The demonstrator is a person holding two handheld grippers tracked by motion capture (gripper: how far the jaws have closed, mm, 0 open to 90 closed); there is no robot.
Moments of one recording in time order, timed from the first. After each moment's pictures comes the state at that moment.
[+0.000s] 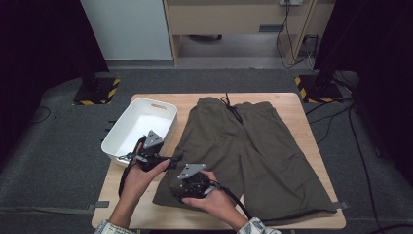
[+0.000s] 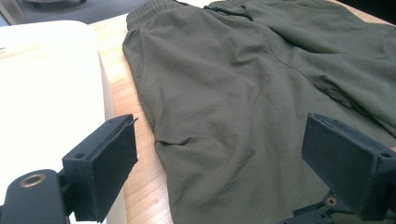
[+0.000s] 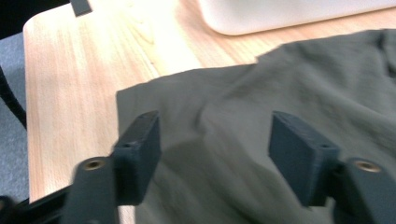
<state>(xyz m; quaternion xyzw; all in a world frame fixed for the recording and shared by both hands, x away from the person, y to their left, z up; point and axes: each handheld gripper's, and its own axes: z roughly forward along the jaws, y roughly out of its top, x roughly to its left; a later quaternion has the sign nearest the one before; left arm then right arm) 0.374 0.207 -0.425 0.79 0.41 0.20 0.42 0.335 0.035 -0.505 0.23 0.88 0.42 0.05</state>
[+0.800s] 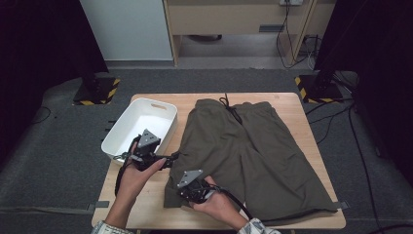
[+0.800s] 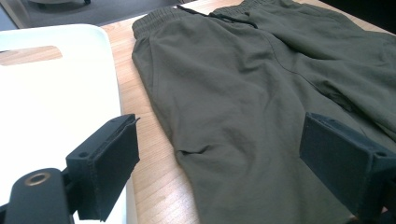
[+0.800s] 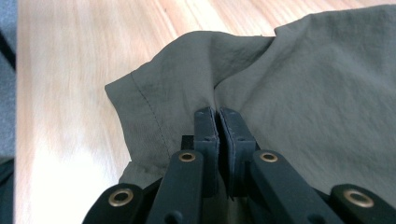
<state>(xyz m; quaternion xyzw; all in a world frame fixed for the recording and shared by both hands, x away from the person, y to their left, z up) 0.372 0.216 -0.419 0.78 0.41 0.20 0.43 0.329 0.030 -0.525 0.19 0.91 0.37 0.04</state>
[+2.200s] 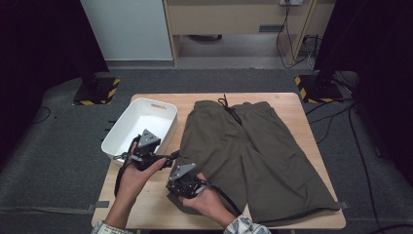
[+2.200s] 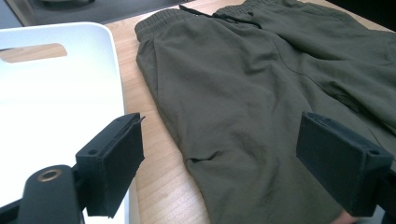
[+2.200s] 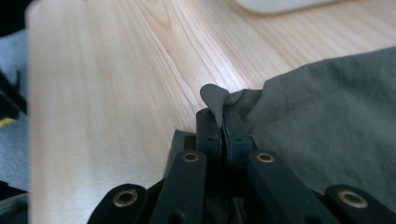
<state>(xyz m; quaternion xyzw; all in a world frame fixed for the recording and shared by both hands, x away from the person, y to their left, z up) 0.371 0.215 -0.419 0.78 0.42 0.20 0.42 0.342 0.057 -0.521 0.22 0.89 0.39 0.01</state>
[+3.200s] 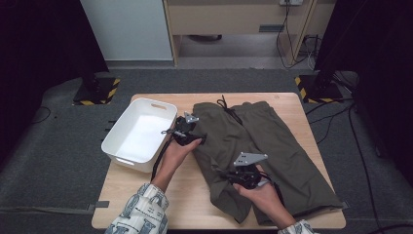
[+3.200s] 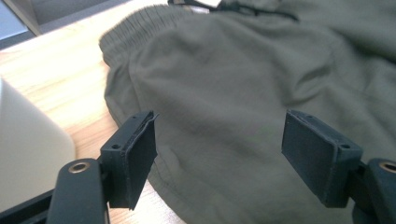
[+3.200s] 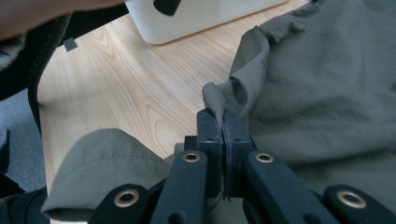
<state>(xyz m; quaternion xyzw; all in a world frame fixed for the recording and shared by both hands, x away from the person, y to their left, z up) 0.478 0.121 -0.467 0.81 0.43 0.20 0.35 0.350 -0.114 -0.480 0.30 0.82 0.48 0.05</state>
